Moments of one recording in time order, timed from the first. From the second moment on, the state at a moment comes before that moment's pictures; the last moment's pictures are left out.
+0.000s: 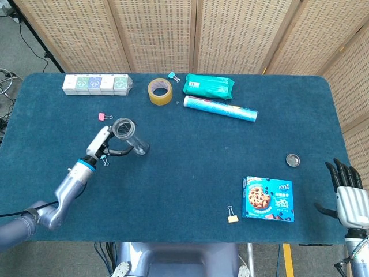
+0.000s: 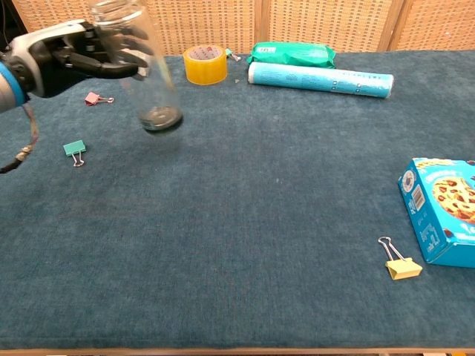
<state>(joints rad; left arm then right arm) -0.73 -1.53 -0.20 -1.17 1.48 0.95 -1.17 0.09 -1.16 0.10 -1.54 -1.42 1.45 -0.02</state>
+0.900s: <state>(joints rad) -0.79 -1.58 -0.10 -1.31 1.55 0.96 -1.13 0.09 -1.16 0.10 -1.54 -1.42 1.44 -0.02</state>
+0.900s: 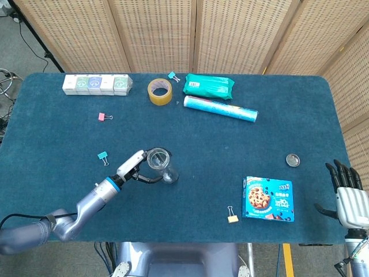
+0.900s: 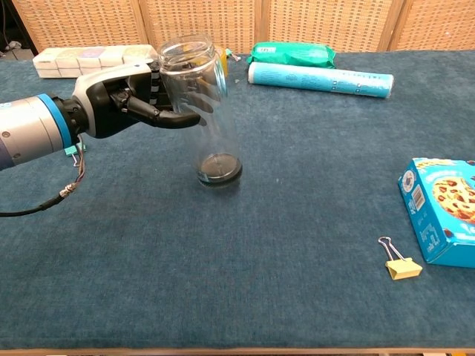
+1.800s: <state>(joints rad) -0.78 -1.60 -0.07 -1.28 1.55 0.99 -1.08 0.08 -1.16 0.10 -1.54 -1.42 1.45 -0.01</state>
